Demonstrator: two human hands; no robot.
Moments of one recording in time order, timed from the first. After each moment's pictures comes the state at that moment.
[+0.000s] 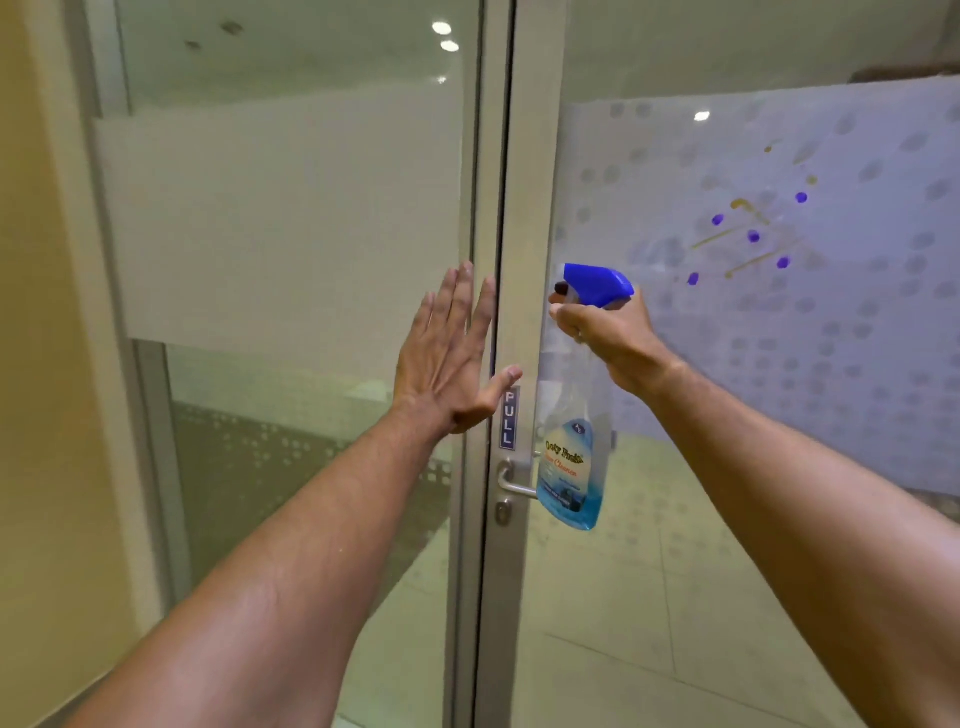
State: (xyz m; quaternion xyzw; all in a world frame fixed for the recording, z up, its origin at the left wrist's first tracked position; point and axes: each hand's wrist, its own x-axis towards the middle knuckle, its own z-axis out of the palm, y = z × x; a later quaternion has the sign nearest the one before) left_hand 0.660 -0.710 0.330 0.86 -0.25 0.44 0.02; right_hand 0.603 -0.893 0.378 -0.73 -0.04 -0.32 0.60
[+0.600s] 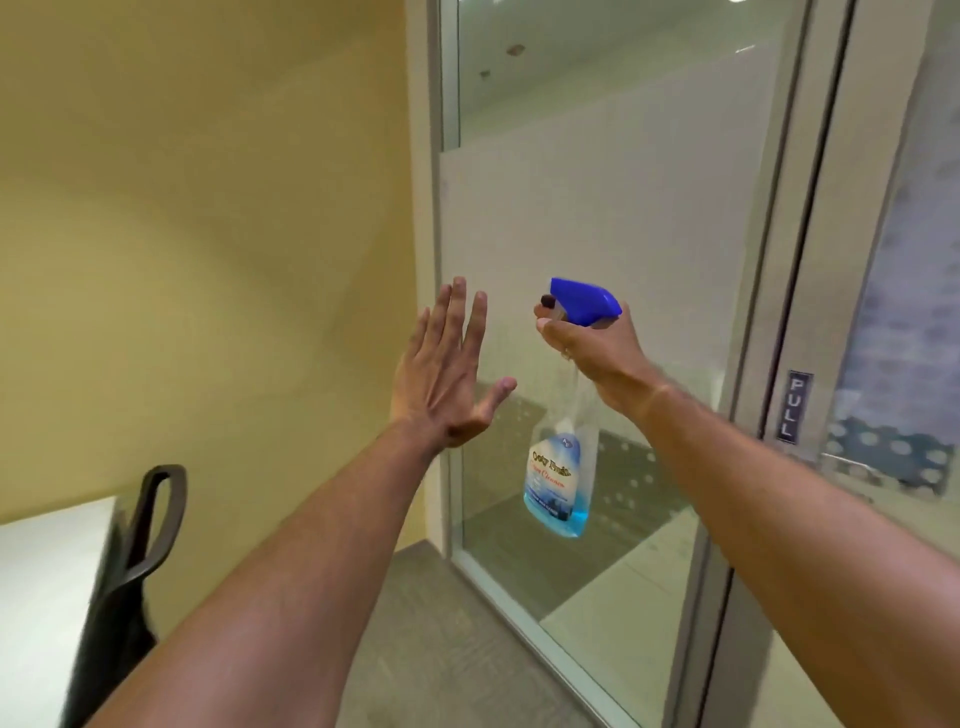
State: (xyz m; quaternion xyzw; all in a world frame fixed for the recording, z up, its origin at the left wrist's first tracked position) left_hand 0.533 -0.417 0.285 0.91 -0.02 0.41 -0.08; right_hand 0.561 -0.605 0.331 -0.67 -0.26 -0.13 0.69
